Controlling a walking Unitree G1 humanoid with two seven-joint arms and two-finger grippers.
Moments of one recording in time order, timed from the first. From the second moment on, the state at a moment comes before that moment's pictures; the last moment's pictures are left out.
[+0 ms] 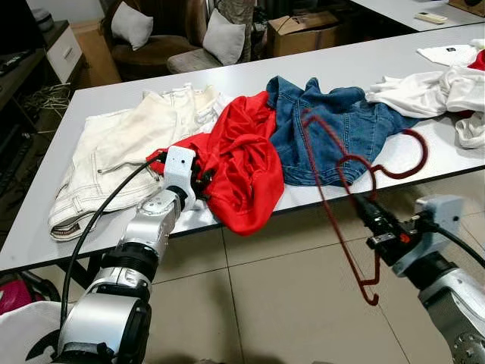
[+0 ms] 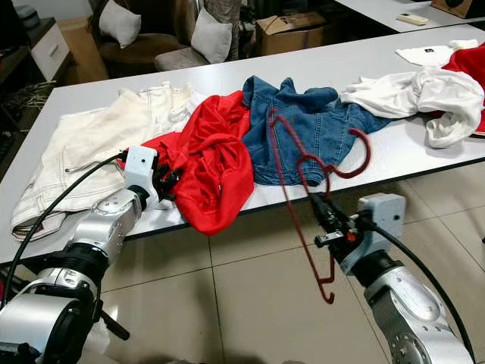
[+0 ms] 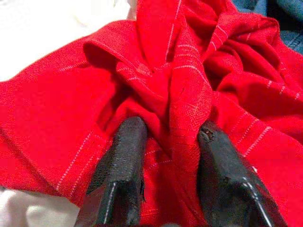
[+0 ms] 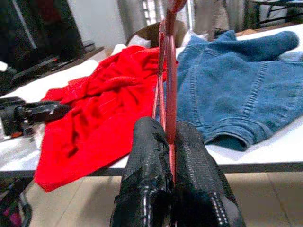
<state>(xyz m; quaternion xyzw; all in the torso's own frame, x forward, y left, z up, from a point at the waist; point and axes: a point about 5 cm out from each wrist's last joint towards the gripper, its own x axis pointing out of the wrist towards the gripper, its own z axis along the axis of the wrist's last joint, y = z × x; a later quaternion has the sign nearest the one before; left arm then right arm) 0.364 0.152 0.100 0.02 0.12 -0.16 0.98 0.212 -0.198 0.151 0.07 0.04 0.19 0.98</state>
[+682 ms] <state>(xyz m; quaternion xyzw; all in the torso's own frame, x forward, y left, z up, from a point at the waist) 0.364 0.151 0.199 0.24 -0.08 -0.26 0.93 0.238 -0.154 0.131 0.16 0.16 0.30 0.93</state>
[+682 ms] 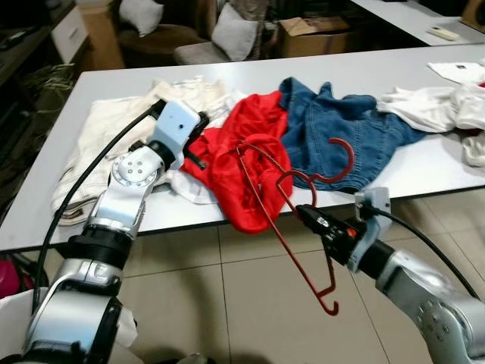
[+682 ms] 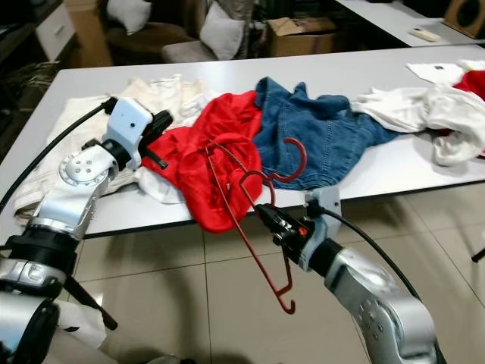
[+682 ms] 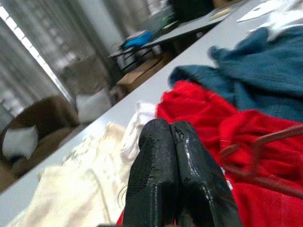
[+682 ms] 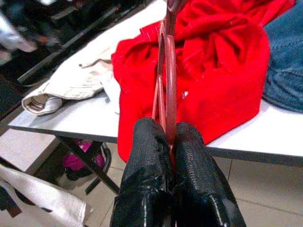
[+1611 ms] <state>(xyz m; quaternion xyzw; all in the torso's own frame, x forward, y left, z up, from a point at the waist) 0.365 0.168 0.121 0.12 0.07 -0.19 0.97 0.233 -0.173 0.129 0.18 0.16 0.25 0.94</state>
